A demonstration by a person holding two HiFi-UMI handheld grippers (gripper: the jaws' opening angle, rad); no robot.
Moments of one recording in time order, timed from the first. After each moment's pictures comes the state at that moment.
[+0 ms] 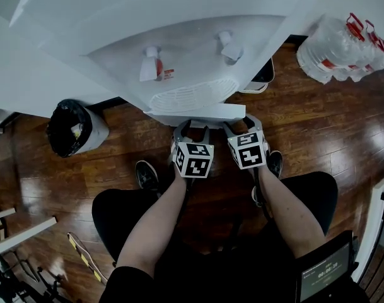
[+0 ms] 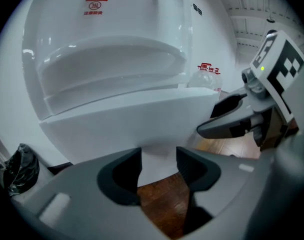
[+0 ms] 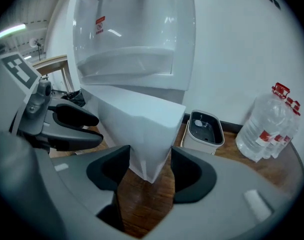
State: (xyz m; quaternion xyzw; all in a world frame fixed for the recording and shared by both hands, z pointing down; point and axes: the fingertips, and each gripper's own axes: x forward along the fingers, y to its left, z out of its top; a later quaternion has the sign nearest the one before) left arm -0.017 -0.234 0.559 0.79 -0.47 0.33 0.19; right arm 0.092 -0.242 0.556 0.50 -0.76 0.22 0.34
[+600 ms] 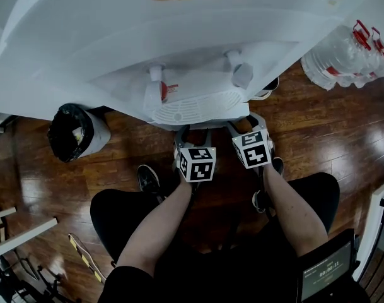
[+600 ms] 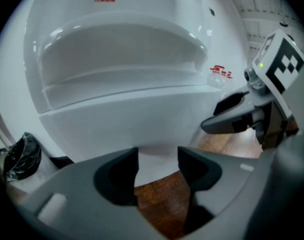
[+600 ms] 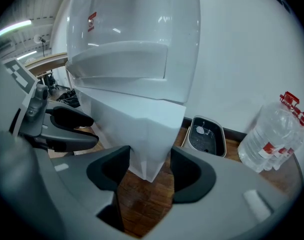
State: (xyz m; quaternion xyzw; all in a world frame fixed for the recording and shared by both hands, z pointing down) left arm -0.026 -0.256 0.566 0.77 -0.52 0.32 0.22; right arm 0.095 -0.278 0.559 0.48 -0.78 0.19 0.36
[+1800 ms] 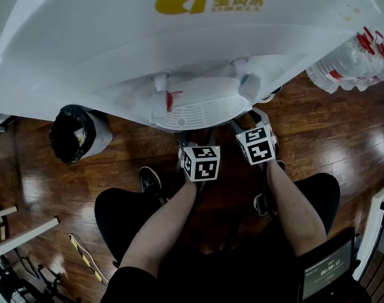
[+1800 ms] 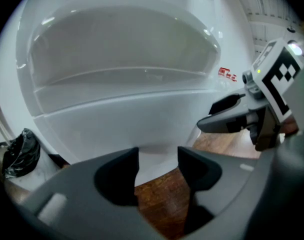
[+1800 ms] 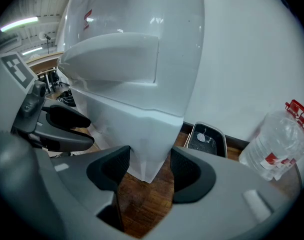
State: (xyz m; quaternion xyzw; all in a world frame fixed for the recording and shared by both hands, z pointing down) left arm -0.024 -0.269 0.564 0.76 -0.53 0.31 0.24; right arm 0.093 -0.306 0.553 0.47 -0.79 0.17 0.36
